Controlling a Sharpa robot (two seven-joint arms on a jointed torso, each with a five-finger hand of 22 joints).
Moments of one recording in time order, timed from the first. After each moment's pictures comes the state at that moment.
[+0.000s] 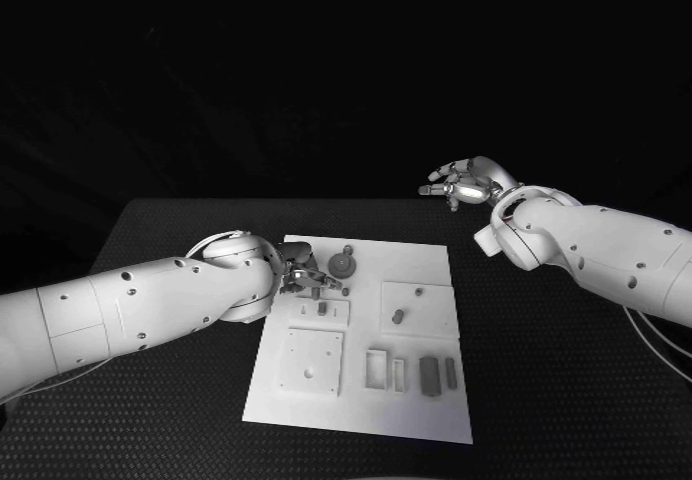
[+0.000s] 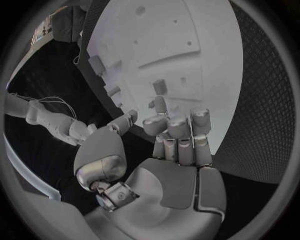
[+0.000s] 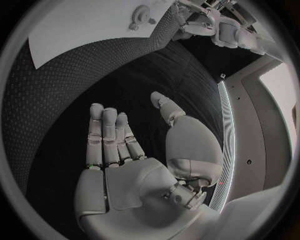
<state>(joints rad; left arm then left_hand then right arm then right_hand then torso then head) 1.29 -0.66 -0.15 1.42 -1.20 -0.03 -0.46 0.58 -0.28 0.76 0.06 0.05 1.17 0.02 0.52 0.65 1.44 -0.11 1.12 0.69 1.28 -0.20 1.34 0.68 0.07 1.01 -0.16 1.10 1.30 1.28 -0.70 -0.02 1.13 -0.78 -0.40 0.07 0.91 -0.18 0.45 -0.21 0.36 0.69 0.18 0.22 0.53 0.63 0.12 1.32 0.82 0.91 0.02 1.18 0.91 0.25 0.88 0.09 0.82 1.31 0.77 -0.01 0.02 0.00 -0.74</state>
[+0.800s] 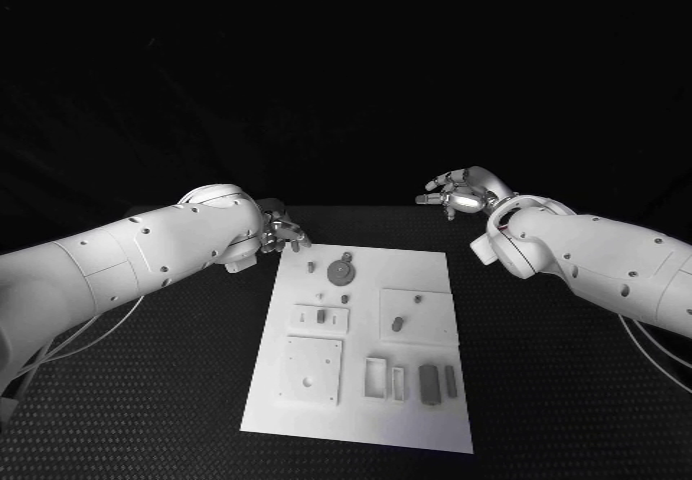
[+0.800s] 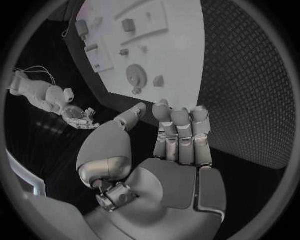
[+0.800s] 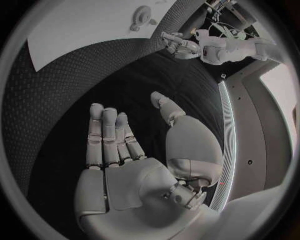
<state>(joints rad) 1.38 -0.51 -0.11 1.00 -1.09 0.07 -0.43 0.73 -0.16 0.69 -0.06 0.05 0.98 0.06 0.40 0.60 1.33 -0.06 1.00 0.63 1.20 -0.17 1.24 0.64 0.07 0.94 -0.13 1.03 1.27 1.27 -0.68 -0.02 1.12 -0.78 -0.40 0.07 0.91 -0.18 0.45 -0.21 0.37 0.69 0.18 0.22 0.53 0.63 0.12 1.32 0.82 0.90 0.02 1.18 0.90 0.25 0.88 0.09 0.82 1.31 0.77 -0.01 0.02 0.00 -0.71</state>
